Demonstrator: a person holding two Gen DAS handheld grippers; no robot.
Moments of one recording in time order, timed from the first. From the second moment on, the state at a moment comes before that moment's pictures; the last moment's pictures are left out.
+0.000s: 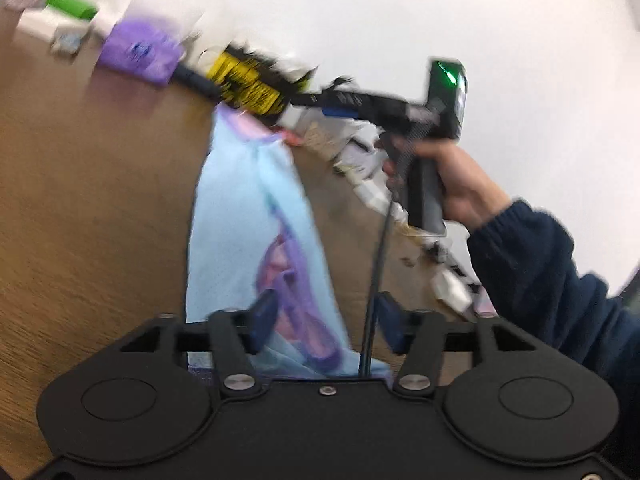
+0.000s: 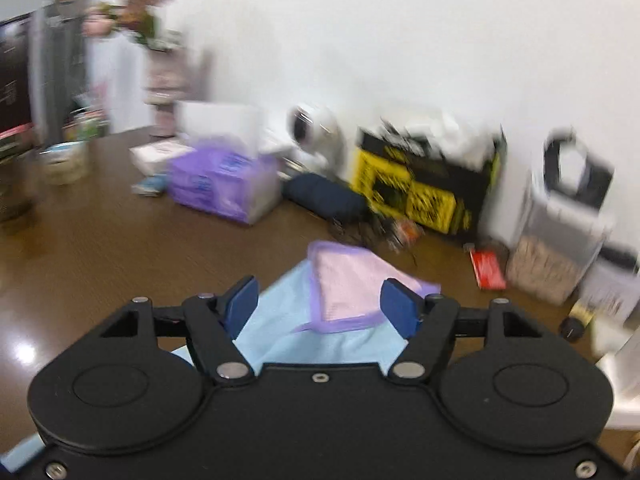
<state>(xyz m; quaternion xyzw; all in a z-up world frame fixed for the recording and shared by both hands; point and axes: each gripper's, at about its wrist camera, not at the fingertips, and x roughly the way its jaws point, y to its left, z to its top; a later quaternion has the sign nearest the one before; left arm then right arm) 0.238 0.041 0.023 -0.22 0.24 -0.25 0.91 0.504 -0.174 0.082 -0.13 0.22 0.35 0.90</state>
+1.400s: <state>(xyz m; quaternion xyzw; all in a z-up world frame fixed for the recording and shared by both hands) 0.320 -0.009 0.023 0.17 0.28 -0.40 0.86 0.347 -0.211 0.057 -0.18 0.23 0.55 0.78</state>
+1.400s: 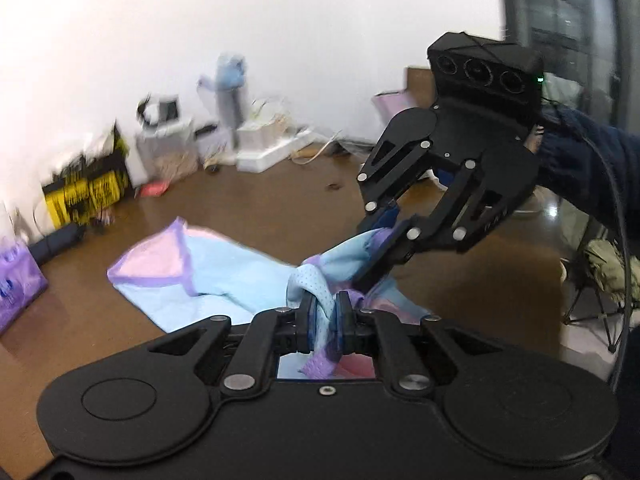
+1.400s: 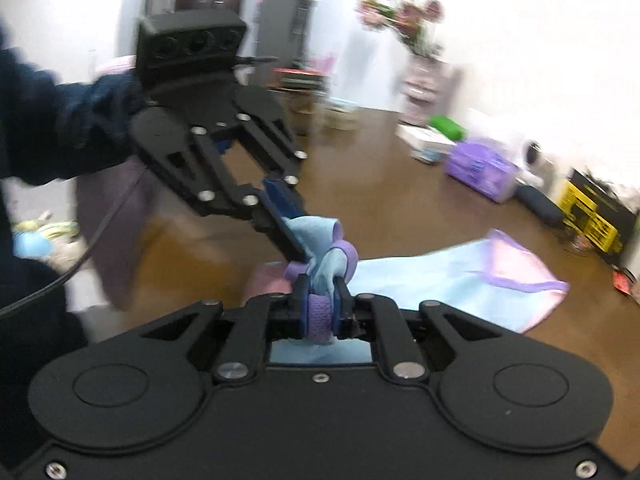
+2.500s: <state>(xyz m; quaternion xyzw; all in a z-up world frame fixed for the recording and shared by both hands) 0.348 0.021 -0.009 0.03 0.35 -0.40 0.85 0.324 -0.189 0.022 -0.29 0.22 0.57 0.74</state>
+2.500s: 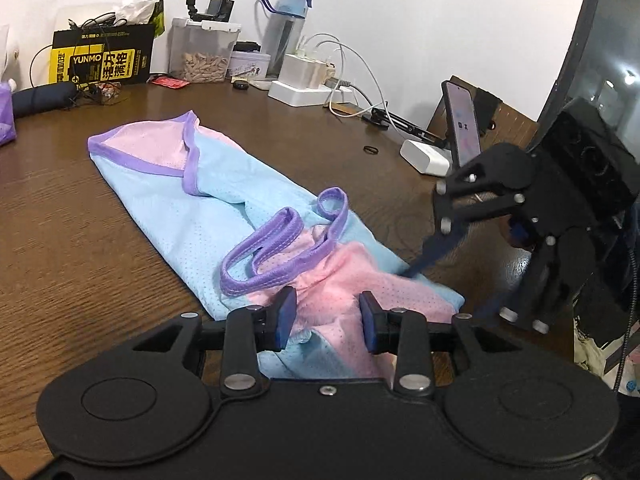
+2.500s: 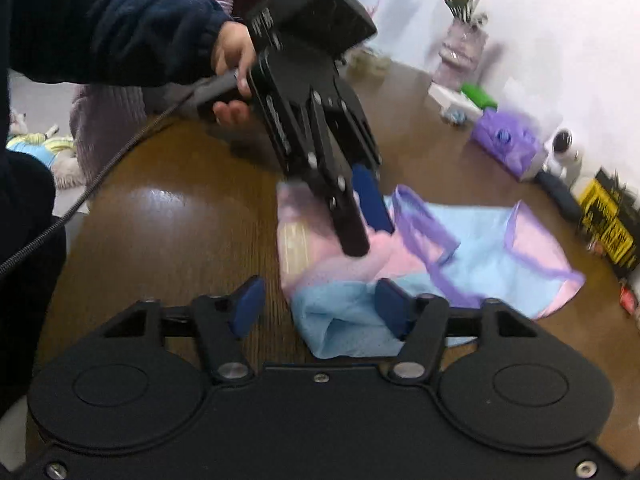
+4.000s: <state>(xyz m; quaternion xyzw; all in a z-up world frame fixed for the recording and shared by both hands) 0.338 0.002 0.021 0.11 0.41 -0.45 0.78 0.342 -0.240 0.039 -0.03 0.34 0.56 0.76</state>
